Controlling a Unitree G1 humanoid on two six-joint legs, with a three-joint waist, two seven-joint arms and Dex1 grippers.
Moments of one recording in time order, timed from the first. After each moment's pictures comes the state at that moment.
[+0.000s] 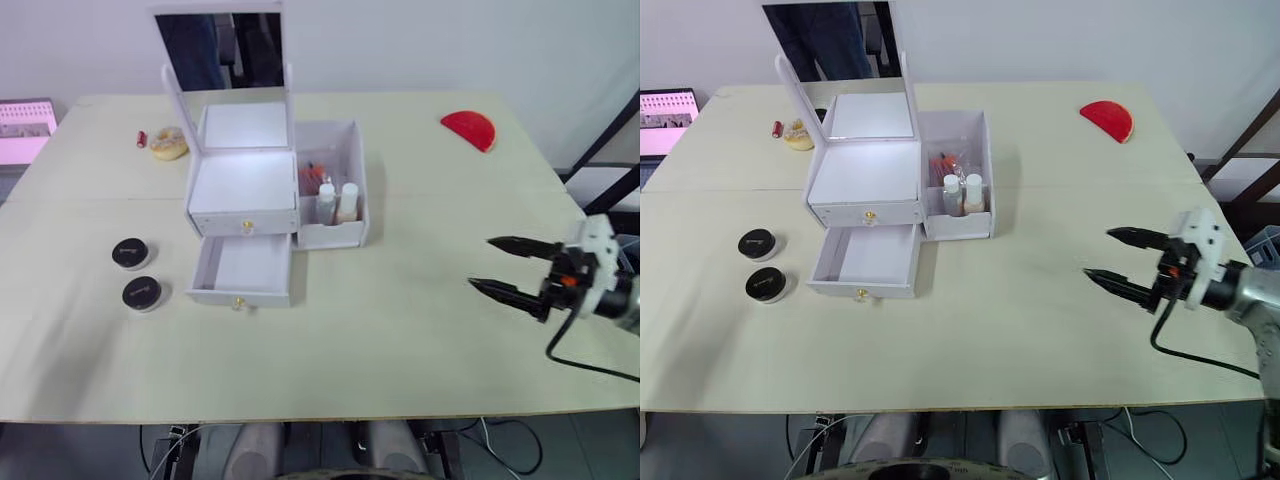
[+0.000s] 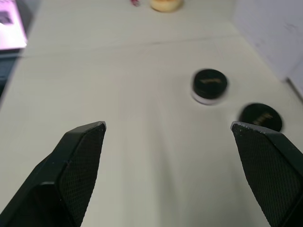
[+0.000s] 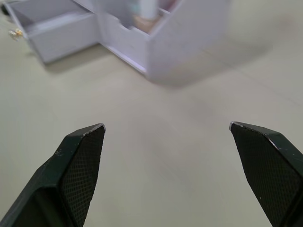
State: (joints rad) left arm 0.42 1.07 1.00 0.39 -0.72 0.32 -1.08; right arm 0.07 -0.89 -0.51 -0.10 0.53 0.33 1.17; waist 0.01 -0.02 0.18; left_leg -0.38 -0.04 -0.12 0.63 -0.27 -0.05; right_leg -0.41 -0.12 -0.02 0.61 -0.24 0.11
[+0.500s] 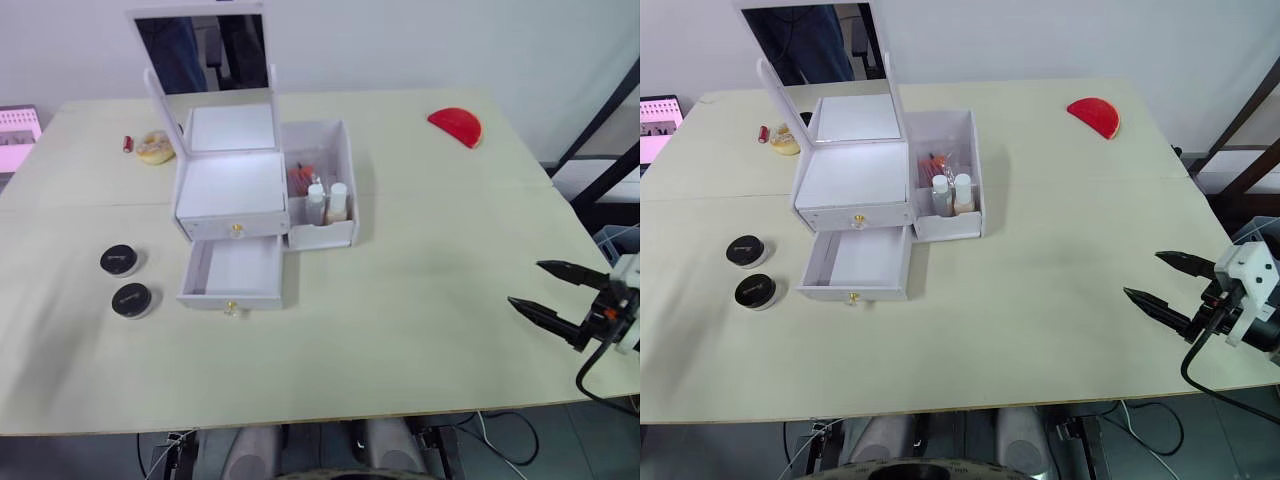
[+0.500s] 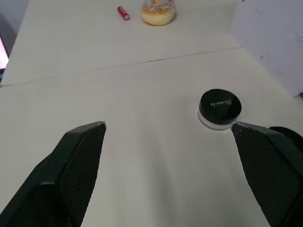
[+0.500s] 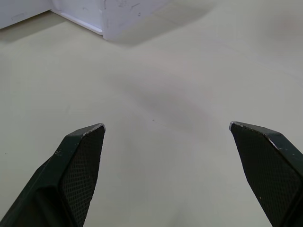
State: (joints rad) left arm 0.12 1.13 0.83 0.65 -0.57 0.21 -1.21; right arm 0.23 -0.85 -0.62 -0.16 0.54 0.29 1.12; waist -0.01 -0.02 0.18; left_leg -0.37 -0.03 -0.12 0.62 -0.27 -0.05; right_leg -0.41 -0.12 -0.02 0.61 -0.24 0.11
